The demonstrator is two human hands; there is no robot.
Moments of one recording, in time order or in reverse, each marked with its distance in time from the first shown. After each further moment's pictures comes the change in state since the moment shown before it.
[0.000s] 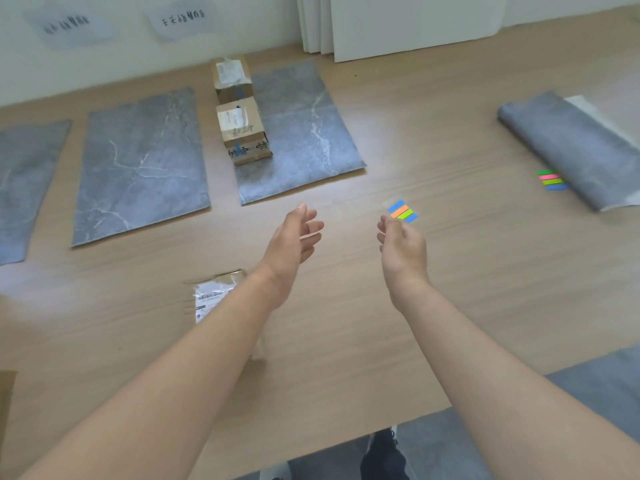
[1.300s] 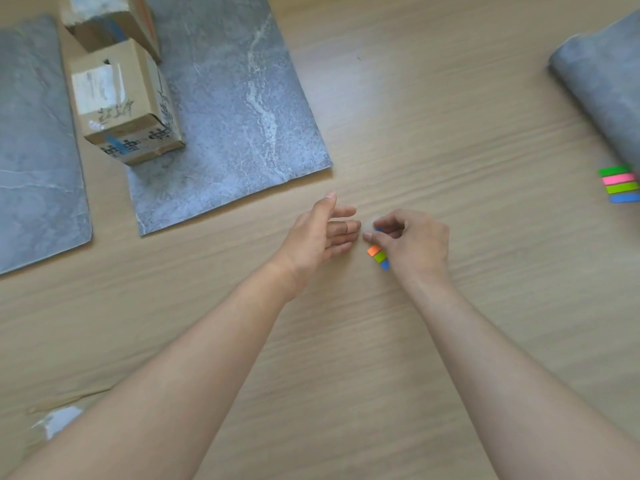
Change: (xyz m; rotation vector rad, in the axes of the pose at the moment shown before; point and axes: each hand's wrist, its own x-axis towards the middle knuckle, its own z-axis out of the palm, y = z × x) left_hand 0.230 -0.023 0.111 -0.006 -0.145 -0.274; right_hand 0.249 0.040 -0.004 -0.694 -0.102 -0.221
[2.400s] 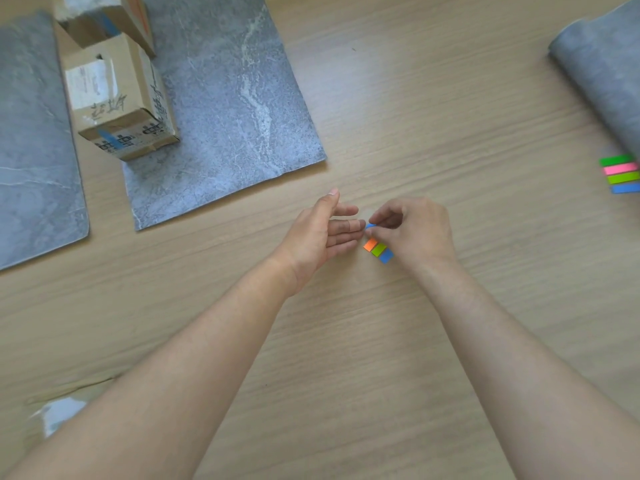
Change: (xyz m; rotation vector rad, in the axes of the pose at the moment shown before) left_hand -0.001 -0.004 0.013 -0.031 0.001 -0.026; right_hand 0.005 -0.002 -0.024 -0.061 -0.143 -0.083
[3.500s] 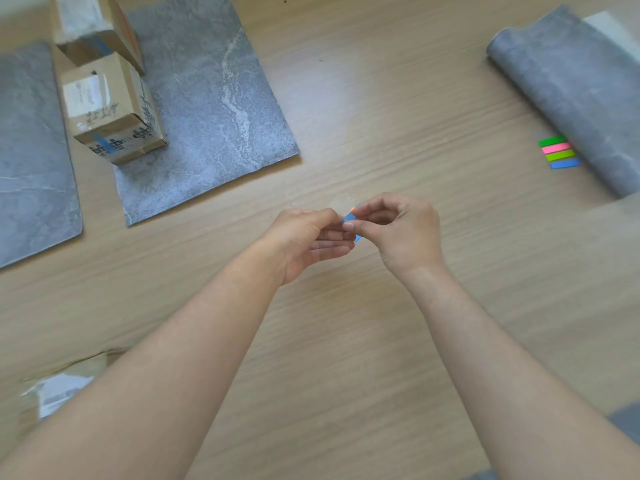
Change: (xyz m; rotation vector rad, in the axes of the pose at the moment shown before) left_hand -0.044 -0.007 0.025 0.061 -0.015 -0.077; right_hand -0.069 0.002 -0.023 0.532 0.121 -0.015
